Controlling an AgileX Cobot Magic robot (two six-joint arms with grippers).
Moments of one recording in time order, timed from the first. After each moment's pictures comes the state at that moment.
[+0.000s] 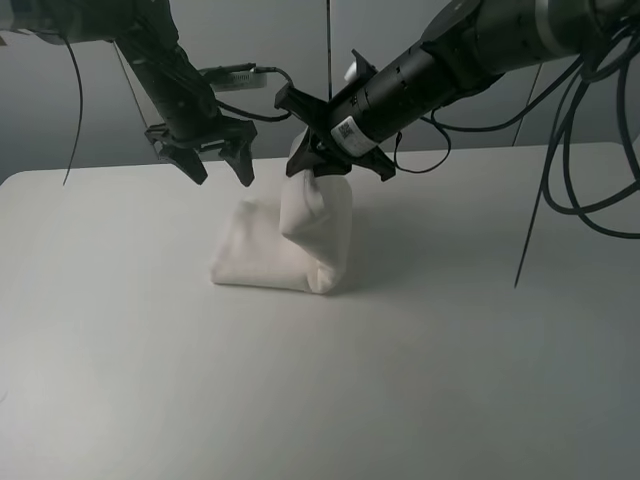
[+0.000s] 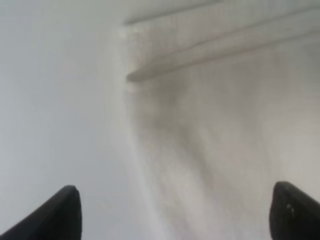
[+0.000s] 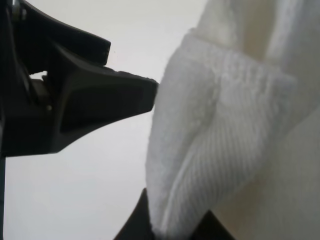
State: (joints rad) left arm -0.30 2.26 -1.97 -0.21 1.20 0.10; right arm 0.46 2.00 -1.38 0.98 0.68 -0.23
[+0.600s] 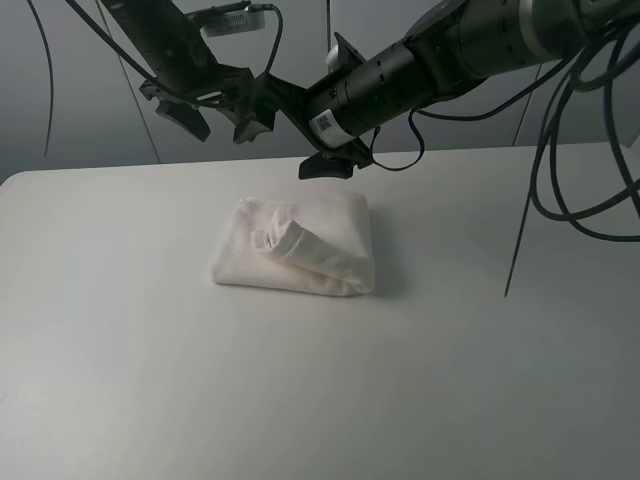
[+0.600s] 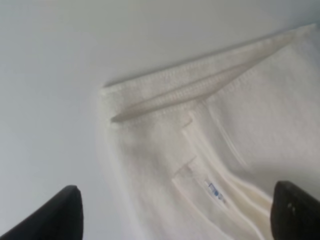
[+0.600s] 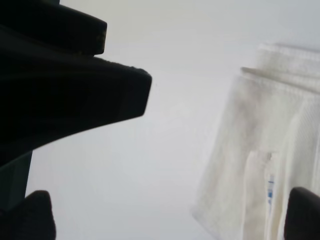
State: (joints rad) left arm -0.30 2.20 -2.04 -0.24 1.22 0.13; right arm 0.52 2.00 -1.38 1.16 0.58 -0.43
